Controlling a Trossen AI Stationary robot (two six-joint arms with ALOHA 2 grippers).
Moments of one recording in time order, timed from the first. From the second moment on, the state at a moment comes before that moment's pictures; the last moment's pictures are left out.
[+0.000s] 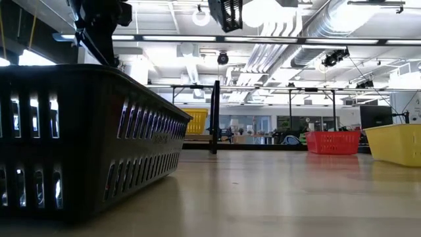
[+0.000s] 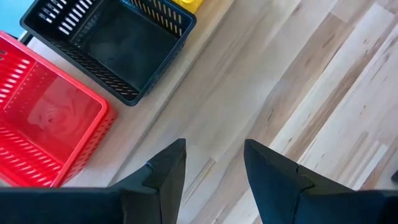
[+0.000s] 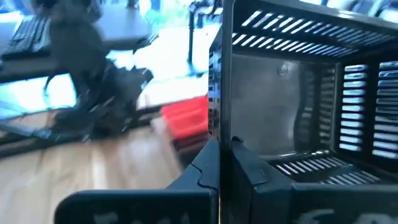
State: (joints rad) left arm 0.26 1.10 1.07 -1.15 -0.25 -0.45; right arm -0.13 1.42 1.61 -0.49 0.28 0.00
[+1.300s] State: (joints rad) left arm 0.18 1.11 1.07 -1.46 -0.12 -0.75; right arm -0.24 2.12 2.26 -0.71 0.13 -0.32
